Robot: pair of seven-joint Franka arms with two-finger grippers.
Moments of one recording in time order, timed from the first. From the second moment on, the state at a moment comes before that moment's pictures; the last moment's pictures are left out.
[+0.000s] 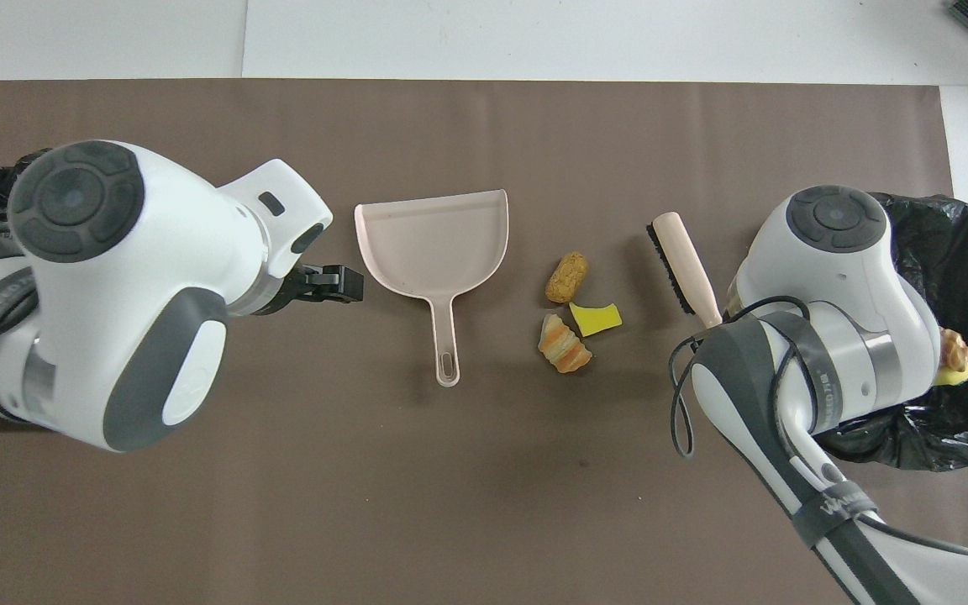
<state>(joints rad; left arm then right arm) -0.42 0.11 -0.04 -1.77 -0.04 1.95 -0.34 0.05 0.13 0.14 -1.97 -0.14 1.81 -0.06</state>
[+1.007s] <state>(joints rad) -0.58 0.33 -0.04 -1.84 -0.01 2.22 -0.51 0.05 0.13 0.14 -1.97 -0.14 1.81 -0.06</state>
